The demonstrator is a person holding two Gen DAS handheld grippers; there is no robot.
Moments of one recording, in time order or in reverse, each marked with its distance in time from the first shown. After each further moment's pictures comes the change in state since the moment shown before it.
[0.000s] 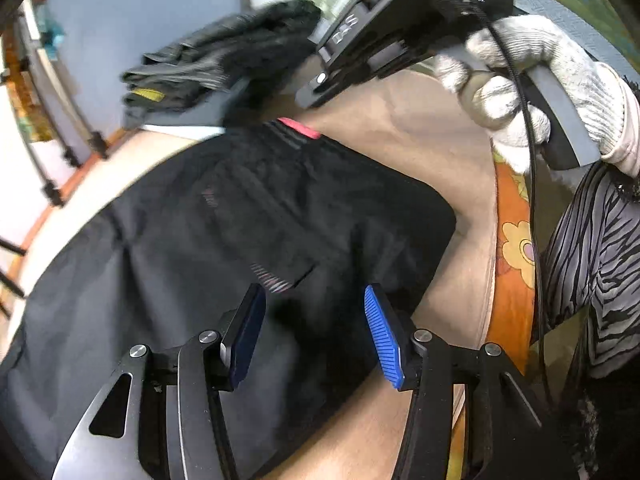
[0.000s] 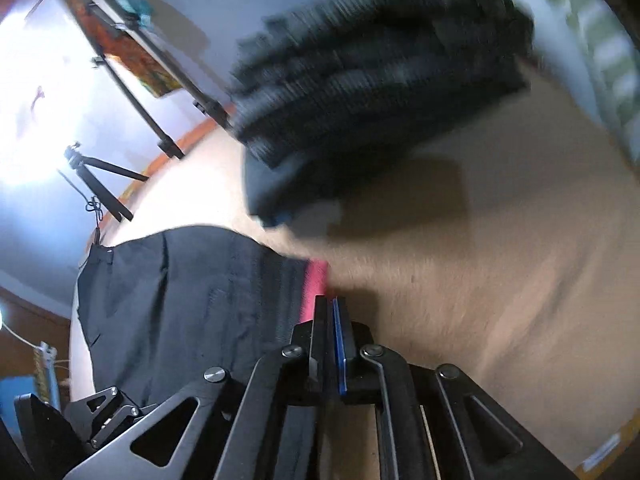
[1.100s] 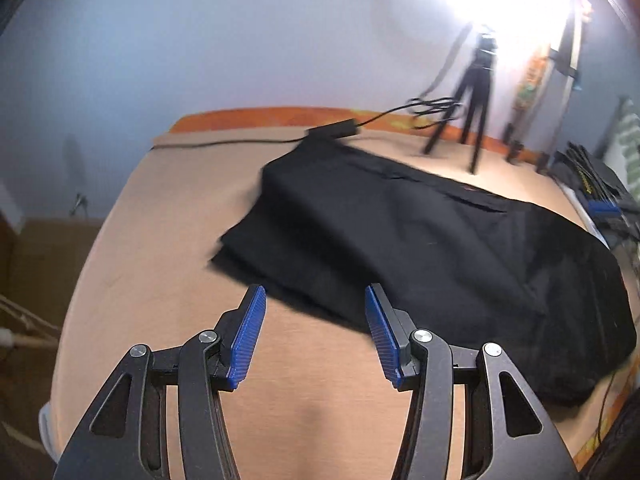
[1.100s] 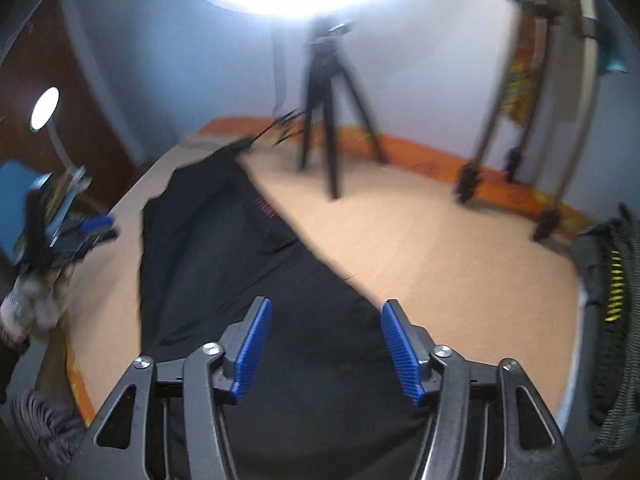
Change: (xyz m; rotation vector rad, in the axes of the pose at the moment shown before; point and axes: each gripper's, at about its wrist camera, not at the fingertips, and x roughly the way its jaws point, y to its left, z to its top) left arm -0.199 0.288 -0.280 -0.926 -0.065 0.551; right arm 0.095 0.283 0.016 -0.769 0.090 0.237
